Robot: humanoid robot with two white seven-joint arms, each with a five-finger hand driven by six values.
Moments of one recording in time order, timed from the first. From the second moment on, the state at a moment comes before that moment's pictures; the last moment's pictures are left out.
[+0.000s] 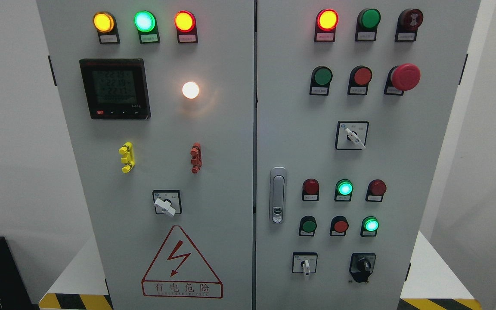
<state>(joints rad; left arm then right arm) 0.04 -0.10 0.00 0.00 0.00 -0.20 0.08 0.10 0.13 -0.08 -1.51 0.76 -0.13 -0.11</state>
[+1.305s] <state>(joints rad) 0.04 -0.10 0.00 0.00 0.00 -0.20 0.08 -0.04 0.13 -0.08 -1.70 1.07 0.11 -0.01</state>
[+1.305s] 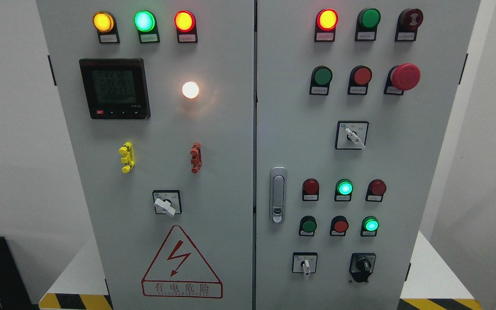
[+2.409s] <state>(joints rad) 0.04 -0.10 0.00 0.00 0.00 -0.20 0.08 -0.17 0.14 -0.12 -1.67 1.23 0.20 0.03</state>
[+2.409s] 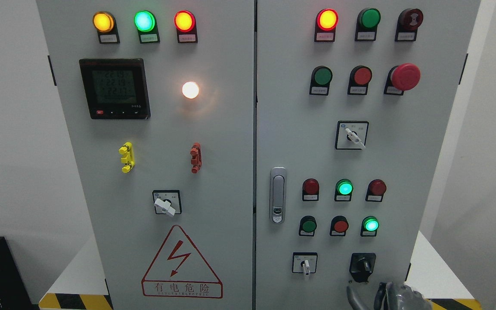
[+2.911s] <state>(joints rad) 0.04 -0.10 0.00 0.00 0.00 -0.20 0.08 -0.19 0.14 -0.14 -1.66 1.26 0.21 0.05</state>
